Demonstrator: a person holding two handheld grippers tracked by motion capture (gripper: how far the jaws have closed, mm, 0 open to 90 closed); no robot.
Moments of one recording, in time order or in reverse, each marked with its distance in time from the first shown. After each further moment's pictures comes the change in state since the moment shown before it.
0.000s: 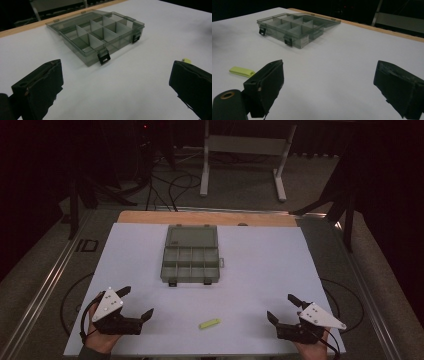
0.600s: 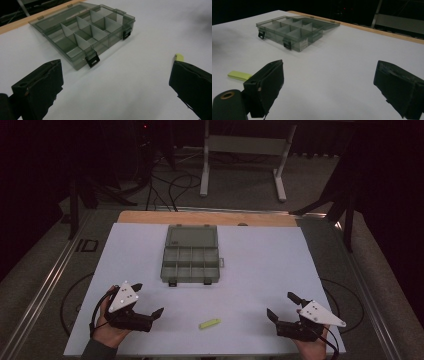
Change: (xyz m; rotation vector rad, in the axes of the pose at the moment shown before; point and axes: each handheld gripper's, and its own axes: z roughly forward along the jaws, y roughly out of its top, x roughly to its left) left arm -0.012 0.024 0.018 0.094 -0.049 0.056; right arm -0.003 0.003 0.003 -0.012 -0.001 0.010
